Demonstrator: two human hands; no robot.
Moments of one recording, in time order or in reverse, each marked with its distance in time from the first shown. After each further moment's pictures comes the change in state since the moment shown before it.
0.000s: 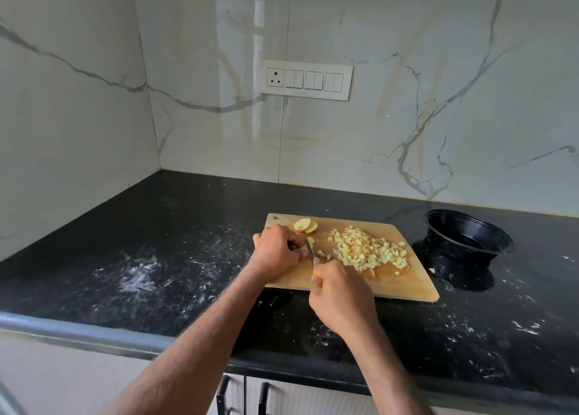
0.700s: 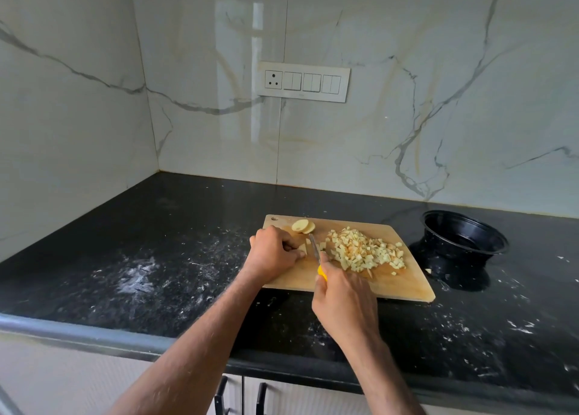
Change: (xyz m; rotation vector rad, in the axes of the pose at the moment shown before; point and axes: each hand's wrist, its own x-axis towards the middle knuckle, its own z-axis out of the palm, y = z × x) left_hand -0.004 0.004 -0.006 -0.039 -0.003 -0.065; right_hand -0.013 0.001 -0.005 0.008 0.132 0.000
